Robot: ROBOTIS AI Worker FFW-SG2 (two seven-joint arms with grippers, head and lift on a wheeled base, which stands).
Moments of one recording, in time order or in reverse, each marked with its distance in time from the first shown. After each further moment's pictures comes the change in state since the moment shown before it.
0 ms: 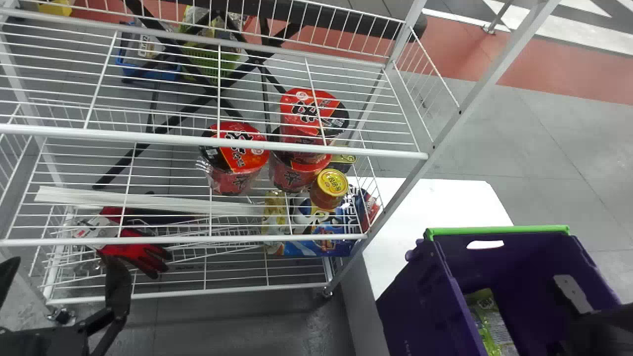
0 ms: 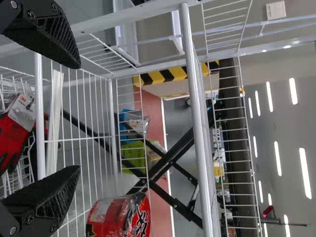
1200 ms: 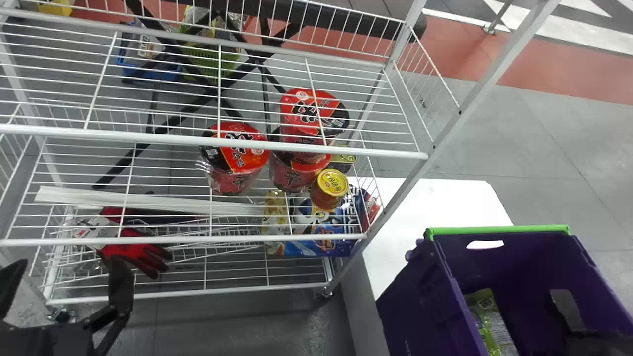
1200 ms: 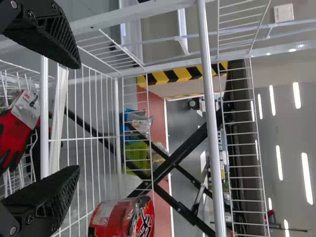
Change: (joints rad) left arm -0.045 -0.012 -0.004 0.082 0.035 -0.040 0.002; right arm -0.008 0.056 -0.105 0.105 -0.135 -0.196 -0.214
